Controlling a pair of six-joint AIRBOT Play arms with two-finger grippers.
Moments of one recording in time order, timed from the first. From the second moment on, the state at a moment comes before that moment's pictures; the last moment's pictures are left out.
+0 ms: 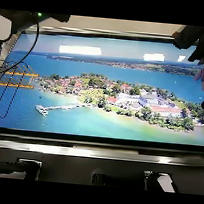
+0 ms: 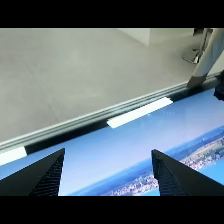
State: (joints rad) left arm -0.32 -1.49 1.96 1.27 -0.66 -1.26; right arm -1.09 -1.03 1.88 -1.21 1.78 1.86
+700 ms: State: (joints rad) left arm -0.22 -1.59 1.93 1.60 -1.53 -1.66; right arm -0.01 -1.44 1.69 -1.21 1.31 1.85
